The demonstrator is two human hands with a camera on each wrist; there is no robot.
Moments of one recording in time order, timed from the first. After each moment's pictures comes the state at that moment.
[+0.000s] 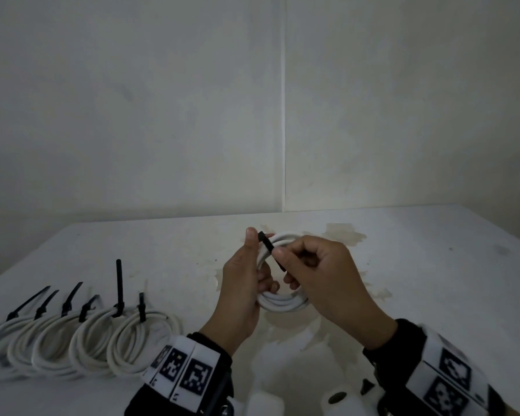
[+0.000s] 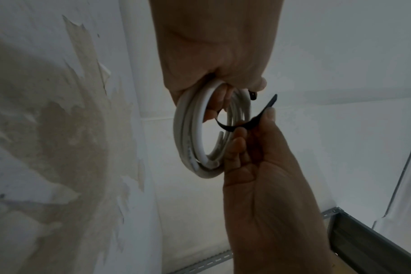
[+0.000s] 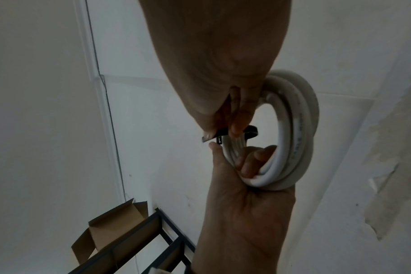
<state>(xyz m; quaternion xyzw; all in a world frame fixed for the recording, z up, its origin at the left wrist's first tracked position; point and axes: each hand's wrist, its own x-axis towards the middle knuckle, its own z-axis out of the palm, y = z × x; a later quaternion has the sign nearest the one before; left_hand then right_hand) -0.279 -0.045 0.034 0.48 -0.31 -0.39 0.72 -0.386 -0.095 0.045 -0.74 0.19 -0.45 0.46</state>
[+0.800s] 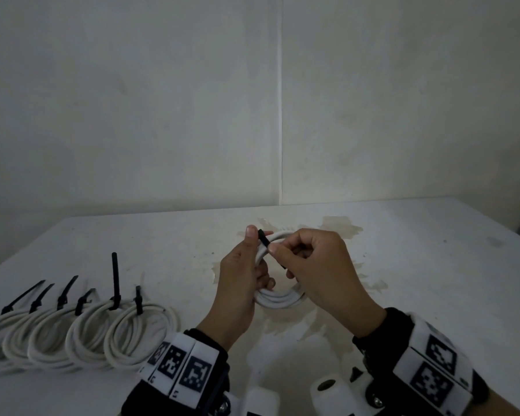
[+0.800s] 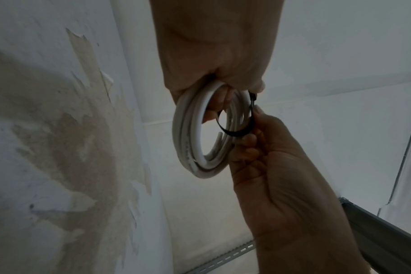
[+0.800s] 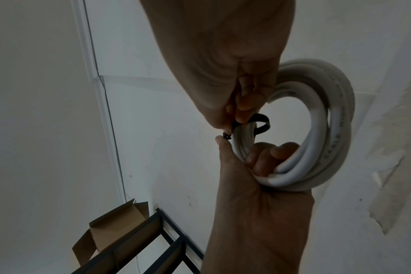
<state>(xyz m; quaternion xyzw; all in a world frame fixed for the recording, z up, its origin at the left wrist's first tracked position) -0.278 -0.045 0.025 0.51 -0.33 -0.37 0.71 -0.382 -0.095 0.046 -0.74 0.26 -0.45 0.43</state>
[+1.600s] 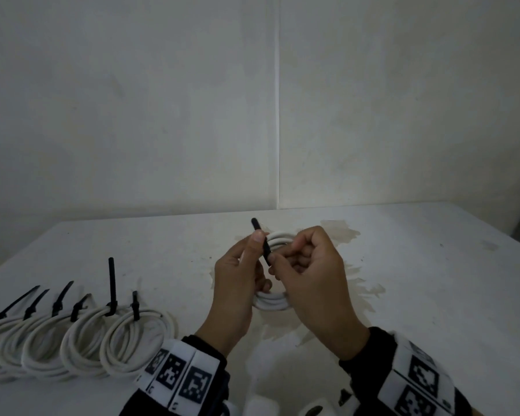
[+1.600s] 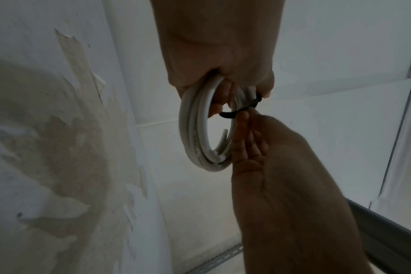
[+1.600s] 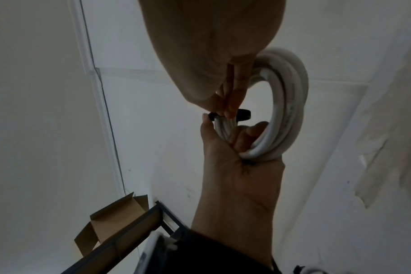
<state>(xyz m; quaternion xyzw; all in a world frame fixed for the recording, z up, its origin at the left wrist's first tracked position) -0.277 -0.048 0.024 0.49 -0.35 -0.33 0.73 -0.374 -0.078 0.036 -0.67 0.24 -0.54 0.46</state>
